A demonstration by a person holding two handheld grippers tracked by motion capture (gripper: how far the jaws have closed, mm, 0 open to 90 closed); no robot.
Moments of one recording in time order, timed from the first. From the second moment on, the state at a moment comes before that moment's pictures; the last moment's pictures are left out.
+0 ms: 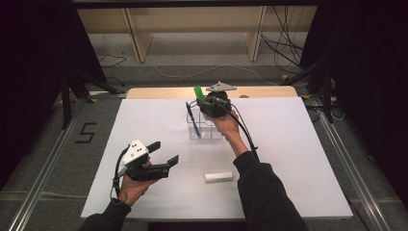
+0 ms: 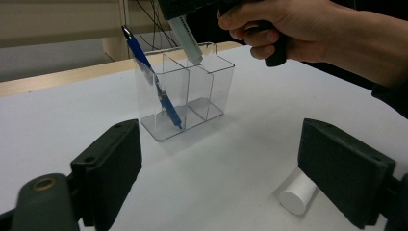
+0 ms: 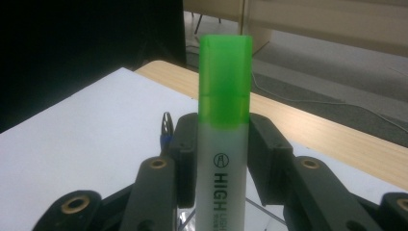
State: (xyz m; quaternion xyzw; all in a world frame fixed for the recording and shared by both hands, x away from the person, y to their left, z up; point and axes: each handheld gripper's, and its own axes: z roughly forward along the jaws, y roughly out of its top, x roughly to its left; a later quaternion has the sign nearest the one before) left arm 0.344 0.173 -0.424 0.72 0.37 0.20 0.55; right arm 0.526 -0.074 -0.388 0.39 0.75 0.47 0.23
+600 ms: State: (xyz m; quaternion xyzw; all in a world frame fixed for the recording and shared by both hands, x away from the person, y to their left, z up) left arm 0.344 0.173 -0.424 0.72 0.37 0.20 0.55; right arm 0.524 -0.072 -0.403 0.40 0.75 0.47 0.23
